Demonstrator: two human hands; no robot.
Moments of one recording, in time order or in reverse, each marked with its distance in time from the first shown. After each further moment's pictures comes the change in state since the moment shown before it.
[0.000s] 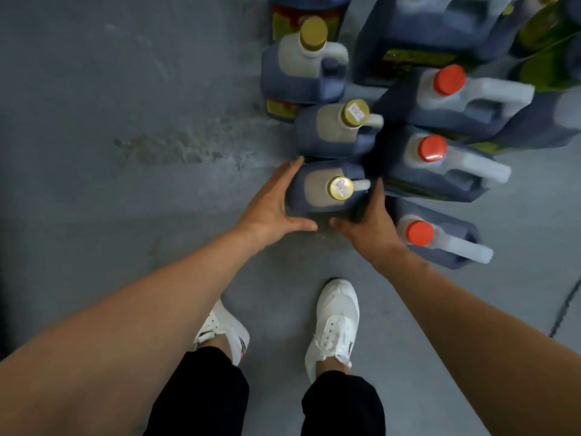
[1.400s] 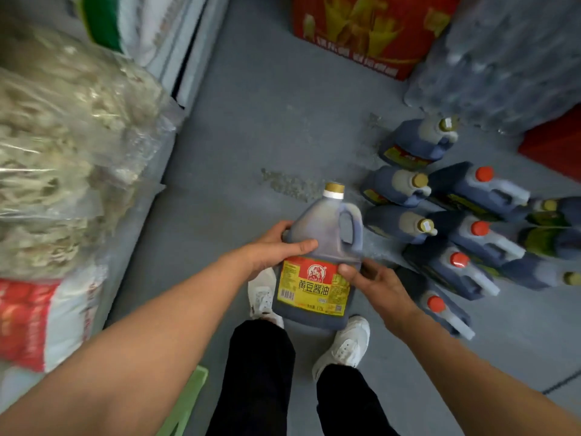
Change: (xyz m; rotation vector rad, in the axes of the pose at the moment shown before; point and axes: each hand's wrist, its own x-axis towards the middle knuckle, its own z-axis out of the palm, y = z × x) left_hand -0.218 0.080 -0.193 -0.581 0.074 -0.474; right_hand -0.173 -0.202 0.036 0.106 -0.475 0.048
